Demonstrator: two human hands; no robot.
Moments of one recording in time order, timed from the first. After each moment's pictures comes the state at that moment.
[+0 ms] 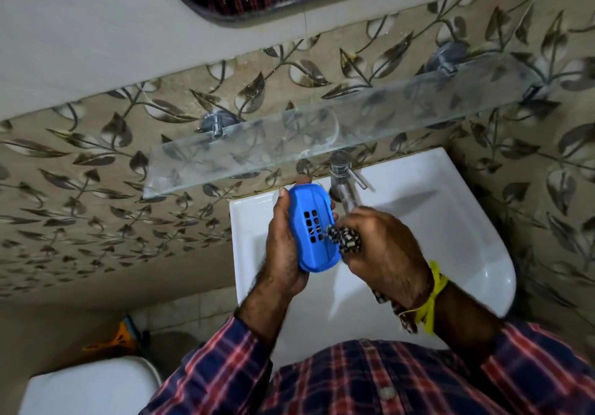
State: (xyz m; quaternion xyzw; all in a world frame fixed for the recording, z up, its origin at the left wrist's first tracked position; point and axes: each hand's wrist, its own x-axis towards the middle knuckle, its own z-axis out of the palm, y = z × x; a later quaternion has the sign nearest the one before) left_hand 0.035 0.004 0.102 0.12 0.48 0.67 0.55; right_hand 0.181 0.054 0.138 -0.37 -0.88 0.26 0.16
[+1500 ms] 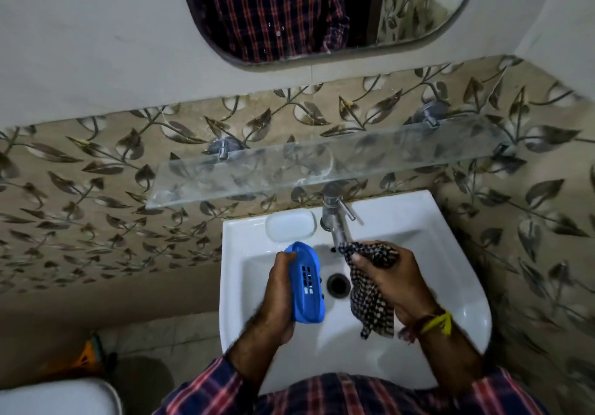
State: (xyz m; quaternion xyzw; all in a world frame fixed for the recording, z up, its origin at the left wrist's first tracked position) left_hand 0.060 -0.026 0.087 0.07 0.60 0.58 0.55; right_hand 0.212 0.081 0.090 -0.47 -0.53 0.62 0.34
